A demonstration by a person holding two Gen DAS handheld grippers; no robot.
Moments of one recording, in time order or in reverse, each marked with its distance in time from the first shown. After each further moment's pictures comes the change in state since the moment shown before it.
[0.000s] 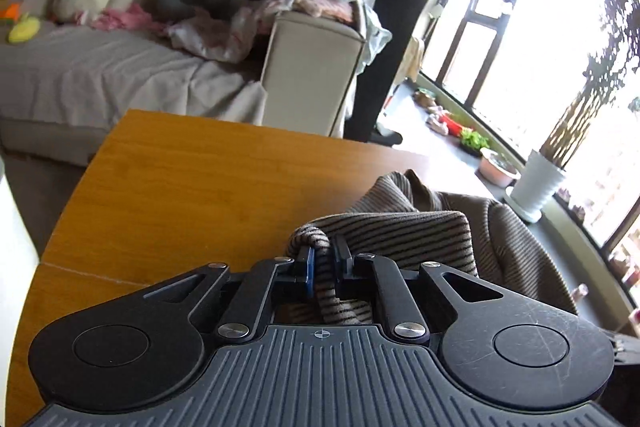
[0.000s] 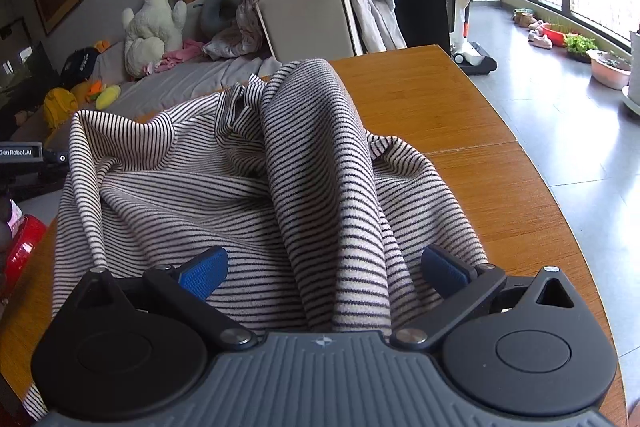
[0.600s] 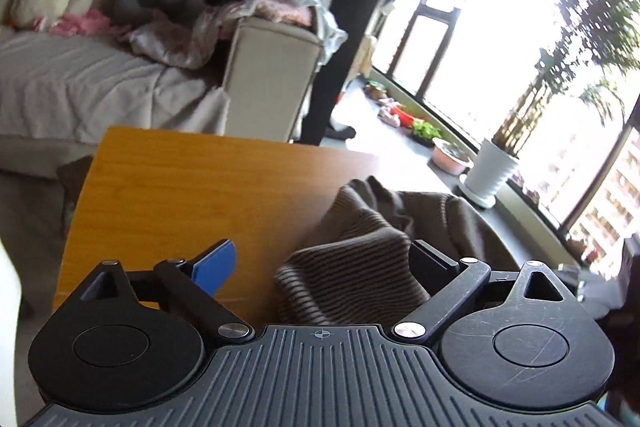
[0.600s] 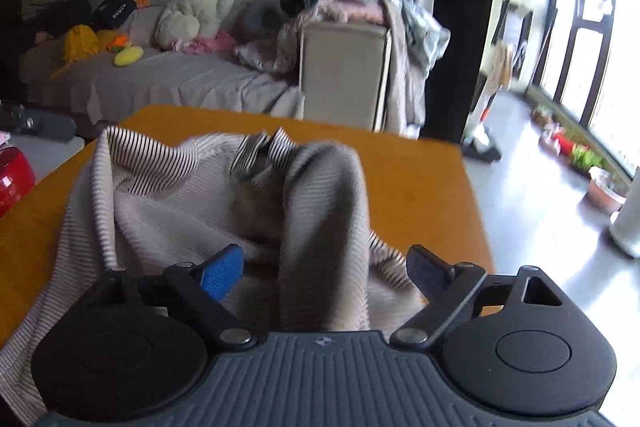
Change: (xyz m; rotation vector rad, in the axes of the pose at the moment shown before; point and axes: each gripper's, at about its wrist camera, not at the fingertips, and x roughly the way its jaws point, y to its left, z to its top) left arm -0.031 -0.025 0.011 0.224 -0.008 -0.084; right arm -0.027 0.041 0.049 -0.340 -0.147 -0.095
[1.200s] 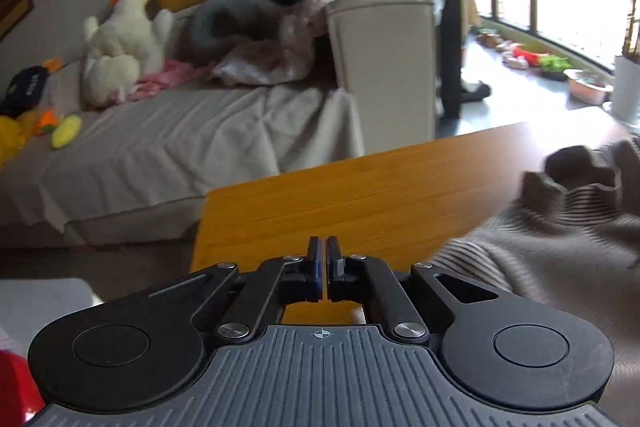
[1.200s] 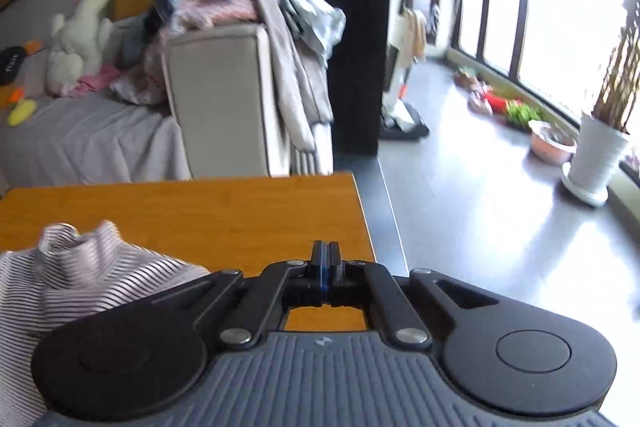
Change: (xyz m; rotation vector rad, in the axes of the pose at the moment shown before) left arm 0.118 0.088 0.039 0.141 0.095 0.531; right arm 0.153 -0.127 0.044 0.267 0.117 -0.187
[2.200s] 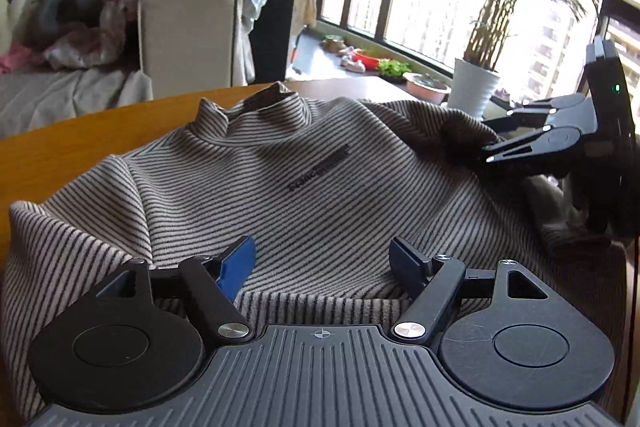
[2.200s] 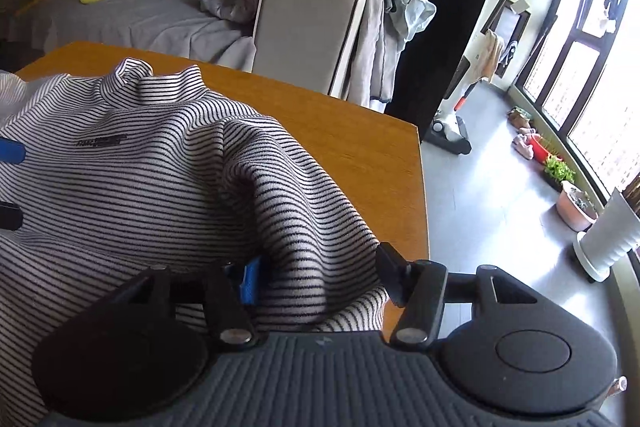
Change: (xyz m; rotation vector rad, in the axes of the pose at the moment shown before) left arm -0.079 -0.141 -0.070 0.133 -0.068 -0.535; right arm -0.078 0.028 -0.076 -0.376 -0.015 0.098
